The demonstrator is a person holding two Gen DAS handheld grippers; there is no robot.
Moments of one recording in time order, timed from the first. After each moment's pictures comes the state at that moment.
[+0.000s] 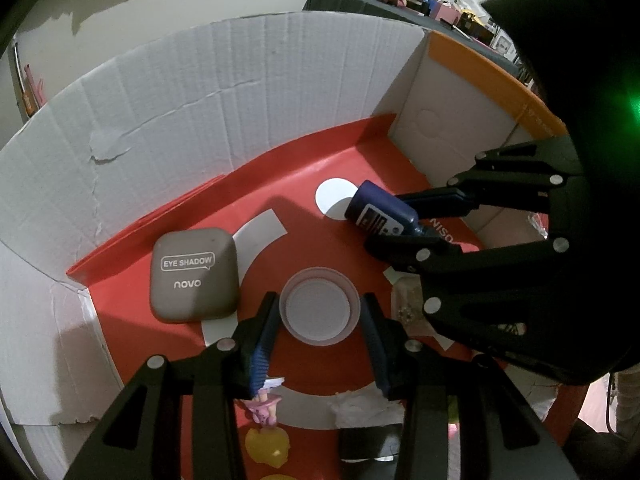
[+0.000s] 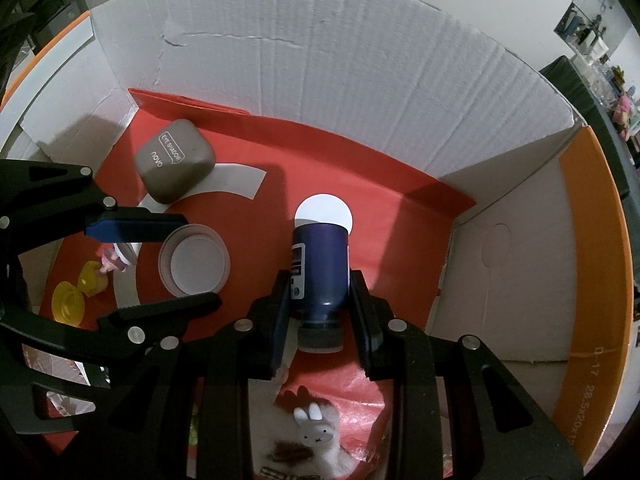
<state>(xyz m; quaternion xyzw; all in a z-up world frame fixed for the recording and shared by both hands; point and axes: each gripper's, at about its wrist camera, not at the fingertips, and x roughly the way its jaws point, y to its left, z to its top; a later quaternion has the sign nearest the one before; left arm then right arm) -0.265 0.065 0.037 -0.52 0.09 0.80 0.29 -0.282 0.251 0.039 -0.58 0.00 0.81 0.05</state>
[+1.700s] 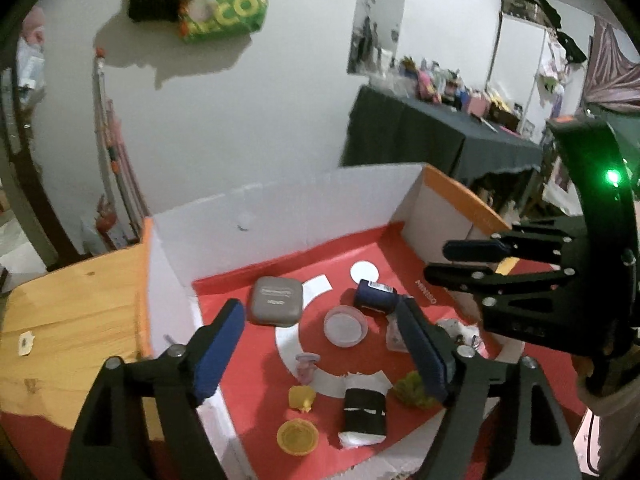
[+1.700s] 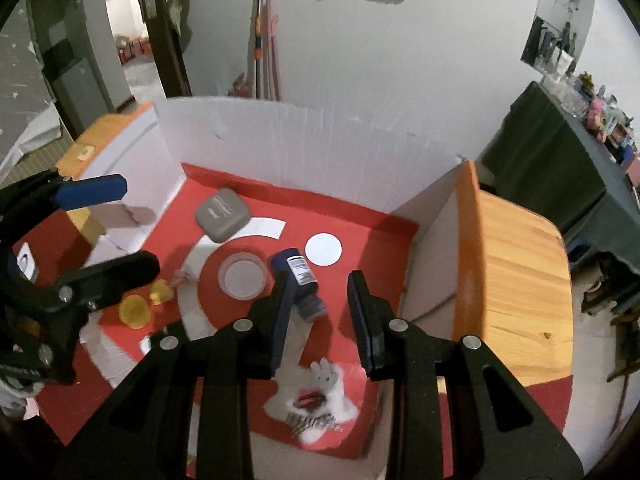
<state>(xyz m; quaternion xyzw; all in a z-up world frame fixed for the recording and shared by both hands) -0.207 0.027 0.126 -0.37 0.03 0.91 0.20 -0.228 0.309 0.151 -0.45 0.03 0.89 0.06</state>
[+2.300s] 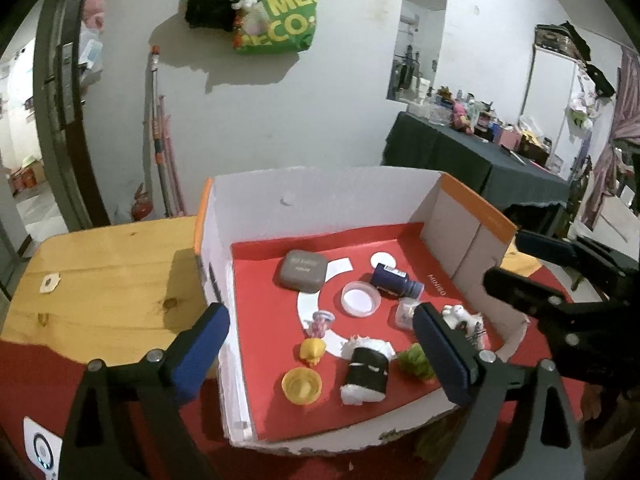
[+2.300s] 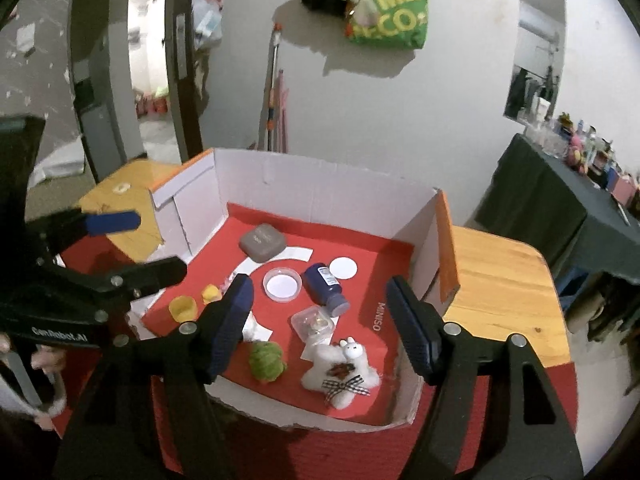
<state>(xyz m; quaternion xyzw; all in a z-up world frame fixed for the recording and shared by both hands) -0.168 0.013 0.109 -0.34 -0.01 0.93 0.13 -0.173 0.233 0.133 -0.32 0.03 0.94 0.07</state>
